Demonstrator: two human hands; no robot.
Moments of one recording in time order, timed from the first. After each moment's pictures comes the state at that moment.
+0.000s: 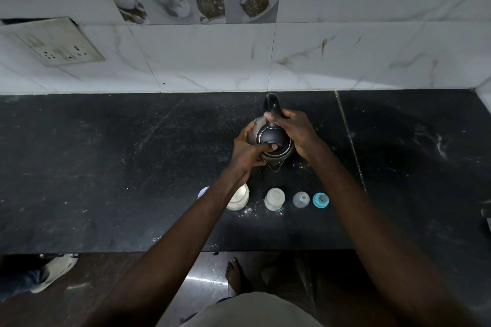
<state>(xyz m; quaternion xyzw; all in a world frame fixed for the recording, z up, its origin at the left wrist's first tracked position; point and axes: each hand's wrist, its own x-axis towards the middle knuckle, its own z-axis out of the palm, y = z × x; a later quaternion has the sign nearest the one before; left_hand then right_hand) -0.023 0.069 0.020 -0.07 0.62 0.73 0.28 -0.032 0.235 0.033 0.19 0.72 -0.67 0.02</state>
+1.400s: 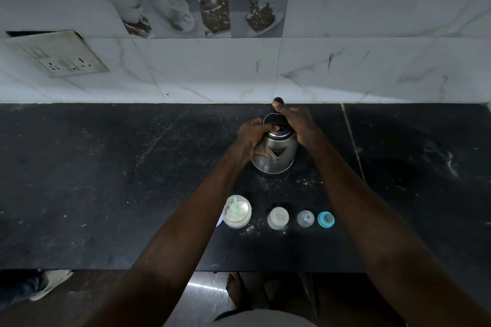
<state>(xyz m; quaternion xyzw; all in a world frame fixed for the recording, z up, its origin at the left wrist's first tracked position) -0.120 0.102 0.030 -0.11 0.68 0.65 0.32 -0.118 0.254 0.037 0.30 0.70 -0.65 0.02</state>
